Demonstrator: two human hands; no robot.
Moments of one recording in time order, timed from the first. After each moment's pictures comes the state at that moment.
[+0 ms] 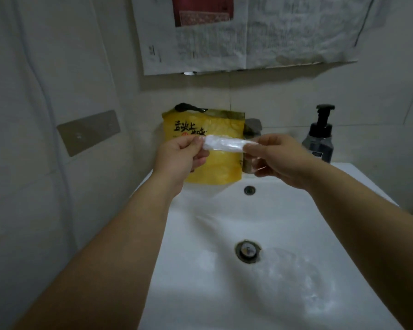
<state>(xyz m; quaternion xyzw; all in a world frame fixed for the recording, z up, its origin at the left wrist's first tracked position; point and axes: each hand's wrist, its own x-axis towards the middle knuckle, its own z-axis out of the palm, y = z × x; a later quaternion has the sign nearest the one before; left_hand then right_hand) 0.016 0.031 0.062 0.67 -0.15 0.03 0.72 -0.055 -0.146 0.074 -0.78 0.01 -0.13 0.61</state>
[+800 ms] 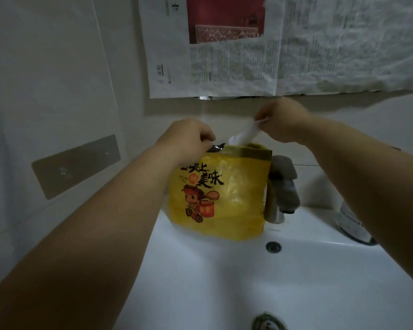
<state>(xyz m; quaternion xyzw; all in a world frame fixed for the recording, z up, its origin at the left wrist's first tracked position) 0.137 0.019 0.148 0.92 -0.26 0.17 0.24 0.106 -0.179 0.172 -0.96 0.04 -0.24 0.16</state>
